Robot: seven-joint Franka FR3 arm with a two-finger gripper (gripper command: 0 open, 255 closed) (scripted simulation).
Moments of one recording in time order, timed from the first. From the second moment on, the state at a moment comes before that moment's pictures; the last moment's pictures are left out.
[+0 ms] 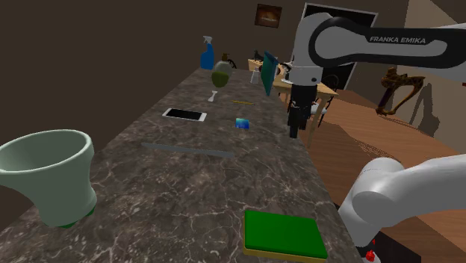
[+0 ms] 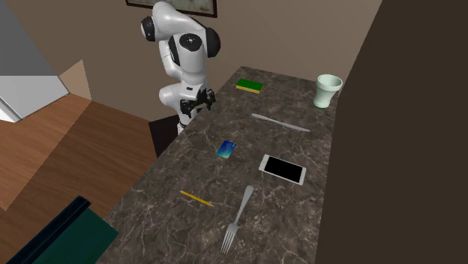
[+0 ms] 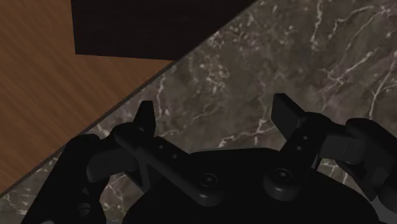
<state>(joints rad) 0.00 -0.79 0.02 -2.45 0.03 1.48 -0.11</state>
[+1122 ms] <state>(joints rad) 0.15 -0.36 0.24 -2.11 0.07 1.61 -0.09</state>
